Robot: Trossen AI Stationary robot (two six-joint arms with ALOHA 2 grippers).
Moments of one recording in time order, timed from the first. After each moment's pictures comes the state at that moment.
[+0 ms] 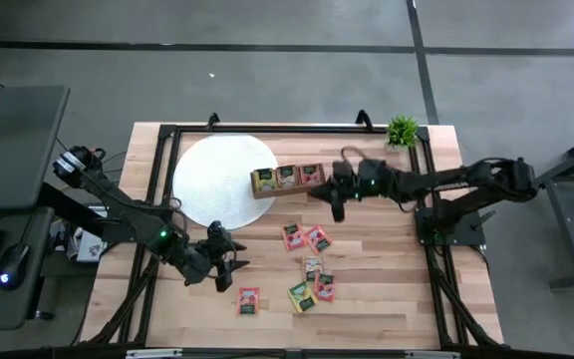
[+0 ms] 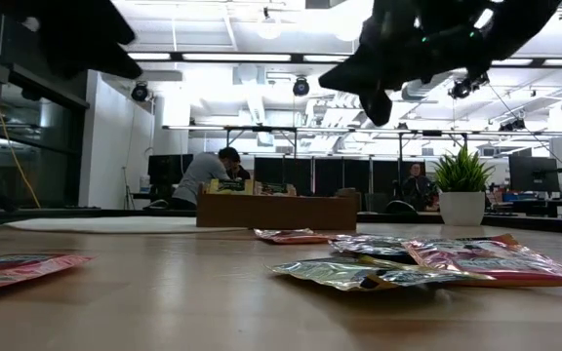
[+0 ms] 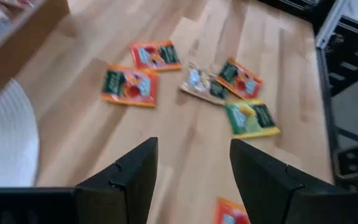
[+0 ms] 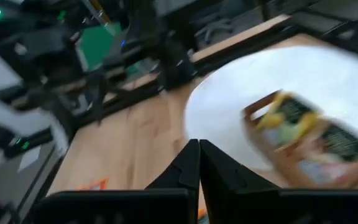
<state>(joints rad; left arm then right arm) -0.66 1.24 0.77 -0.26 -0.62 -0.81 -0.17 1.33 0.62 0.49 -0.18 0.38</state>
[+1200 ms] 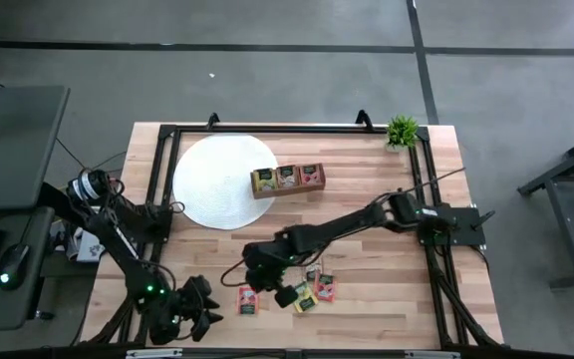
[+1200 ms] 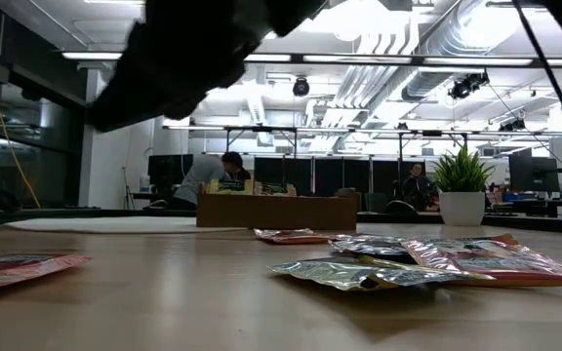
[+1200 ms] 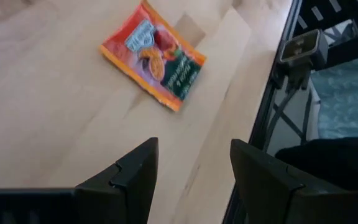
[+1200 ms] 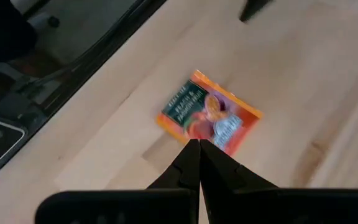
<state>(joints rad) -1.10 1.58 0.77 -0.13 -0.61 -1.61 0.26 2.32 1.94 -0.50 -0.36 -0.25</state>
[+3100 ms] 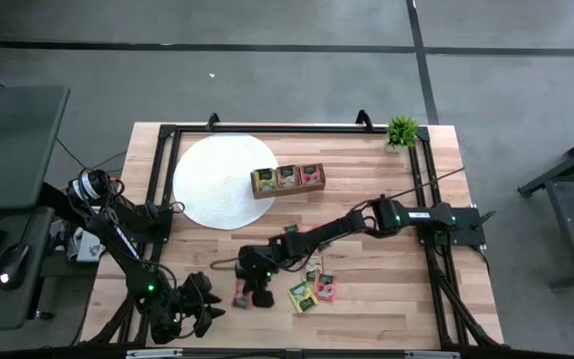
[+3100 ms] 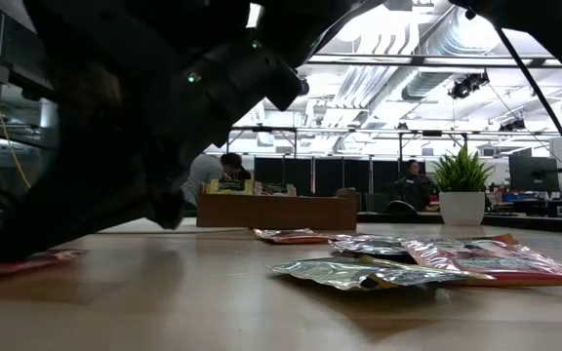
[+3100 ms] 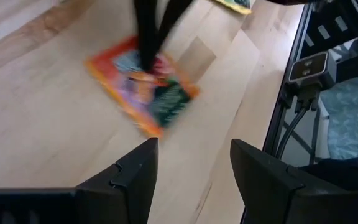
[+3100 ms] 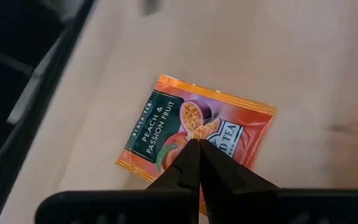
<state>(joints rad) -1.09 1.58 0.77 -0.17 -0.67 -1.63 0.21 2.52 1.94 -0.25 -0.30 0.22</state>
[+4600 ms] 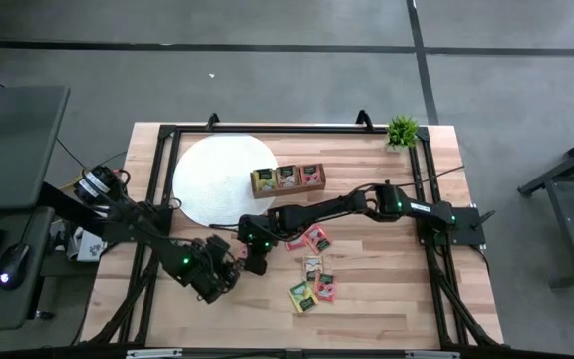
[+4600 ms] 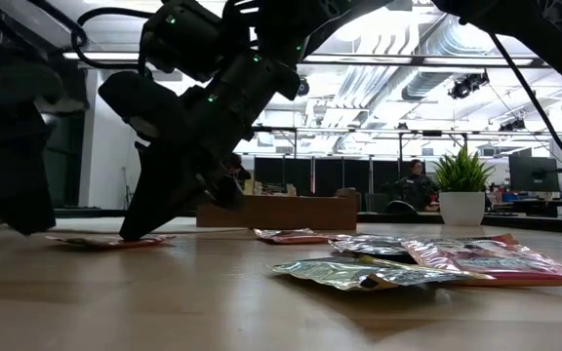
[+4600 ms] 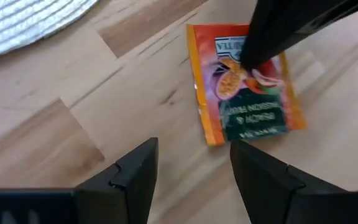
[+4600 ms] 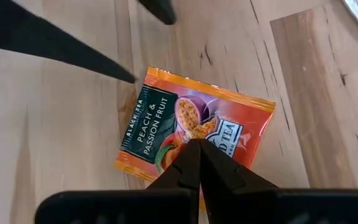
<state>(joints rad) -0.72 1.58 0.77 -0.55 -0.50 -1.61 0.10 2.50 1.94 -0.51 -0.16 0.37</state>
